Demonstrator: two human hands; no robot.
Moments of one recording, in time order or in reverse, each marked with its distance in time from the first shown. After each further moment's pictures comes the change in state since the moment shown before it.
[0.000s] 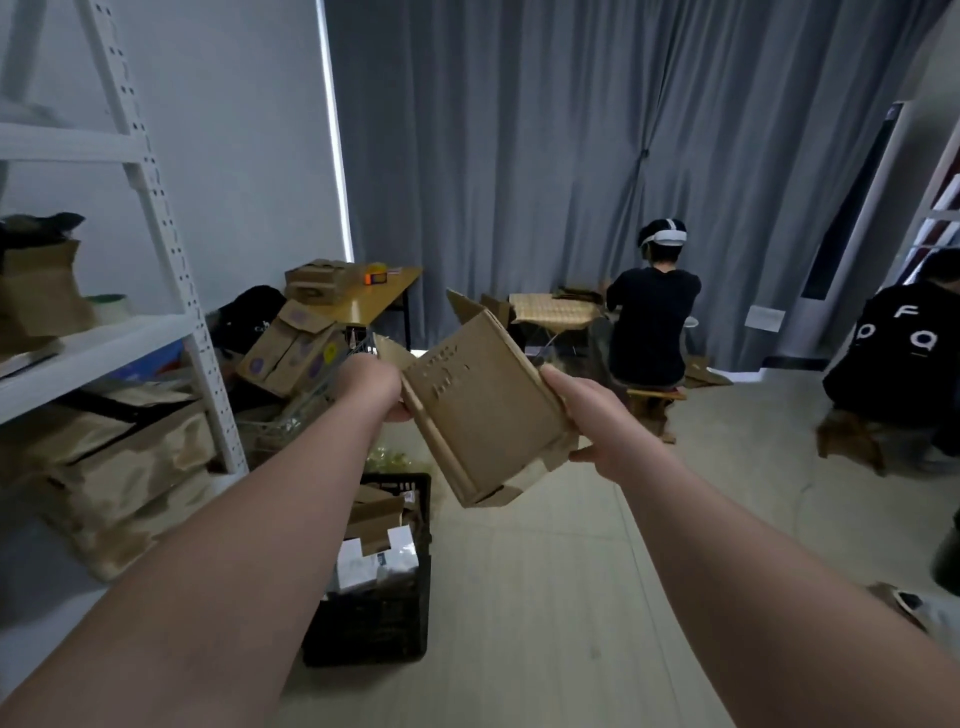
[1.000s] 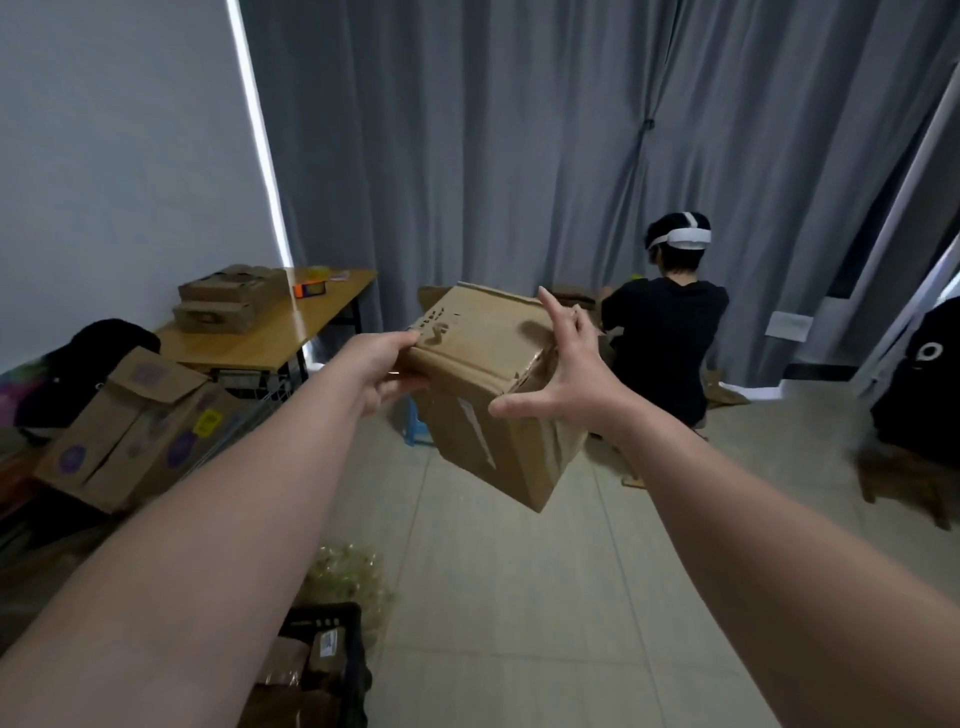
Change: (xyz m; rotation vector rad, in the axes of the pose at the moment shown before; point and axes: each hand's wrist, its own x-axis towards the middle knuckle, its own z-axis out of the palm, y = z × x) left_hand 0.440 0.127 0.312 -0.225 -0.312 -0.083; right_hand 0.553 -0.085 -0.078 -0.493 -0.062 -0.467
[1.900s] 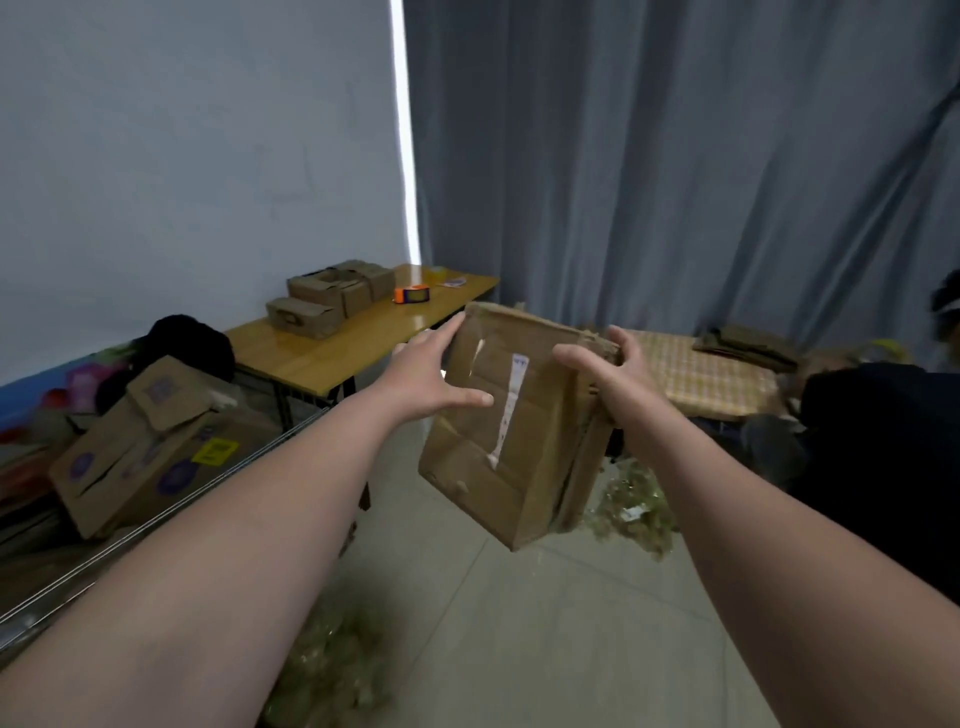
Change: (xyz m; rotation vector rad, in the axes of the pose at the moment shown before) left_hand 0.385 0.050 0.130 1.104 0.258 0.368; right_hand 0.476 0.215 -0.033 0.507 -0.067 0.163
